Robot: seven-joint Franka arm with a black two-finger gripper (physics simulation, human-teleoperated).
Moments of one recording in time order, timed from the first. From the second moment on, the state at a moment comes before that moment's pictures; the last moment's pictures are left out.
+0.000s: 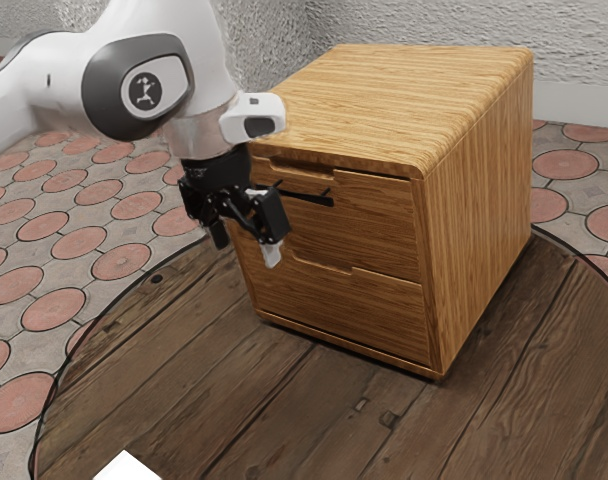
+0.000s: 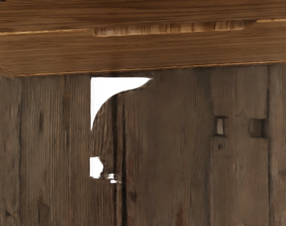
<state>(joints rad) -0.10 0.04 0.13 -1.49 -0.03 1.53 0.00</state>
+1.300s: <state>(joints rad) -0.09 -0.09 0.02 -1.59 -0.03 1.85 -1.37</state>
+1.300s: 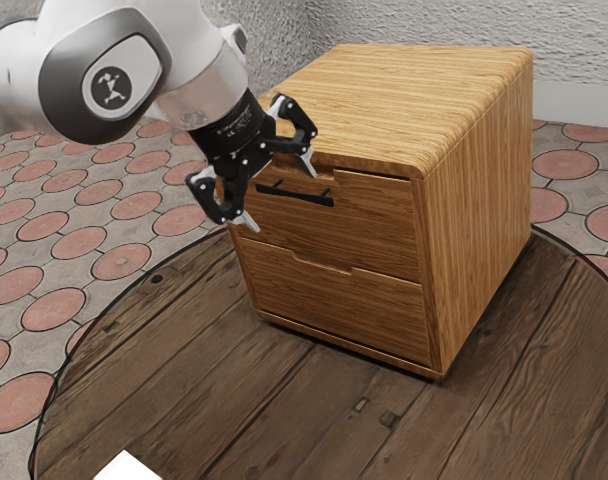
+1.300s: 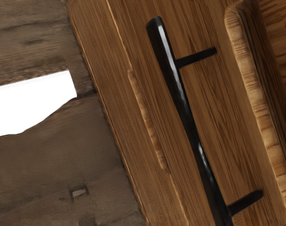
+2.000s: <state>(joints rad) -0.06 -0.21 0.05 -1.87 -0.02 2.19 -1.62</state>
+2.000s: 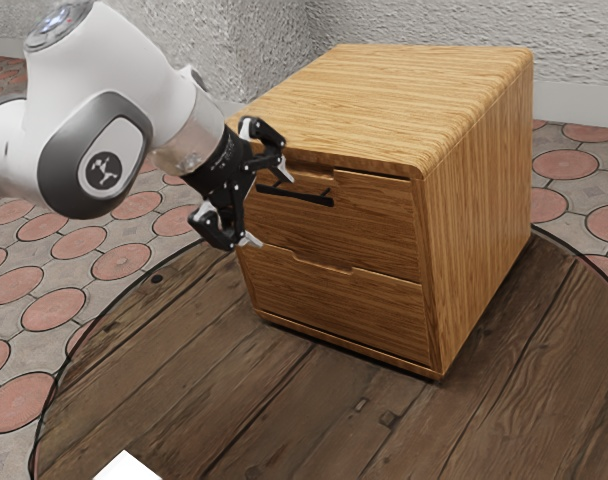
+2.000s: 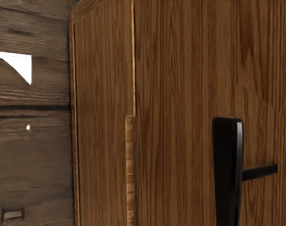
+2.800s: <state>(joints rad) -0.07 -0.23 0.03 -1.92 -0.01 2.21 -1.72</state>
